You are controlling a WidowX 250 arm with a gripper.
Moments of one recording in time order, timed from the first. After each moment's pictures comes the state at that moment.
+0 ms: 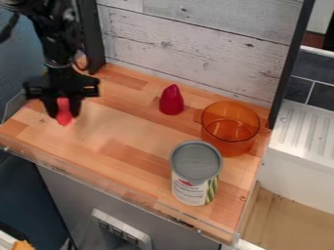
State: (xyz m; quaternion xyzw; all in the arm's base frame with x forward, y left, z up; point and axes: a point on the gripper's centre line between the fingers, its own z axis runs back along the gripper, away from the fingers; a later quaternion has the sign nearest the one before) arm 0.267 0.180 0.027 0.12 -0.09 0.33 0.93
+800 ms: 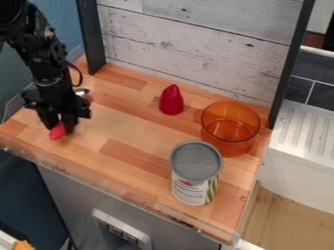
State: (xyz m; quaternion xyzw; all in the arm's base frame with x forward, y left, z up) arm 0.260 0.183 -0.007 0.08 -0.07 0.17 0.98
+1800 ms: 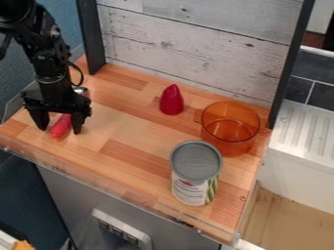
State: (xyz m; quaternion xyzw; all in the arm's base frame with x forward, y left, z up) arm 0.263 0.189 -0.010 0.07 -0.05 0.21 0.97
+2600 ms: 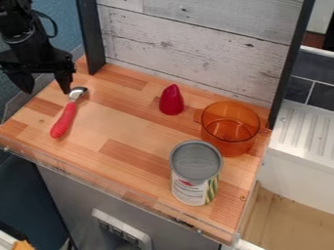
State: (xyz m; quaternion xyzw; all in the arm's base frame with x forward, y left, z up) arm 0.265 0.194 0.065 0.05 -0.17 0.23 0.96
